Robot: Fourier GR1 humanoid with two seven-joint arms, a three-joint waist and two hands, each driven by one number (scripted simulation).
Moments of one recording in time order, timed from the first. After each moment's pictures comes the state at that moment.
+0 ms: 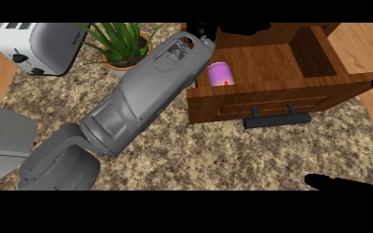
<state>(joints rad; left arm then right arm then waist) -1.43 0.00 -0.61 -0.42 0.70 0.81 -0.11 0.06 -0.19 -0.16 -2.22 0.29 0.20 0.04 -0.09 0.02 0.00</state>
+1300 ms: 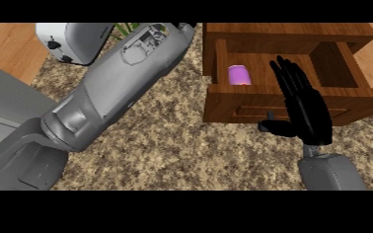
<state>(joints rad) -1.39 0.15 -0.62 -0.63 0.63 0.83 0.05 -0.19 -0.17 0.07 -1.54 1.05 -0.19 -0.06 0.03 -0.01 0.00</state>
